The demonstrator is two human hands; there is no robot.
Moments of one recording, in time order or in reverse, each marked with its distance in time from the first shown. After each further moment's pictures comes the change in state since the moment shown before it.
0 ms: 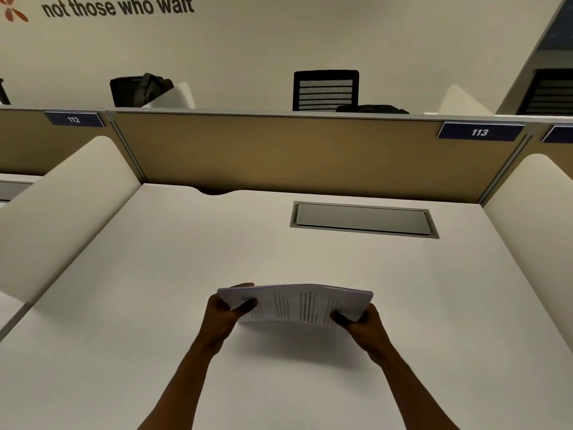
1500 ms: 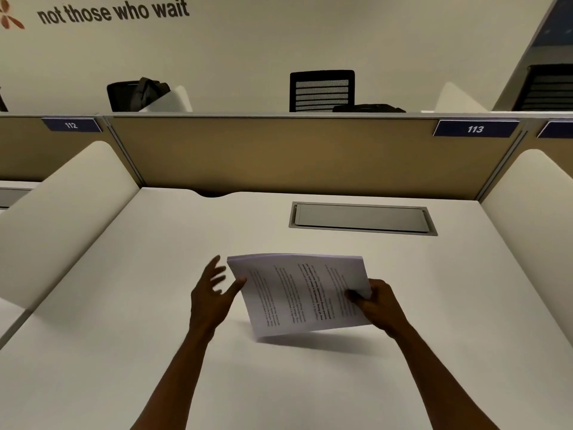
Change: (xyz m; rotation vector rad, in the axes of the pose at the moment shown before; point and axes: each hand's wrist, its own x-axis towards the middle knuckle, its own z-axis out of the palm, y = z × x) left_hand 0.005 0.048 0.000 0.313 0.286 0.075; right_hand 0.024 -0.036 -0.031 -0.395 -0.018 -0.111
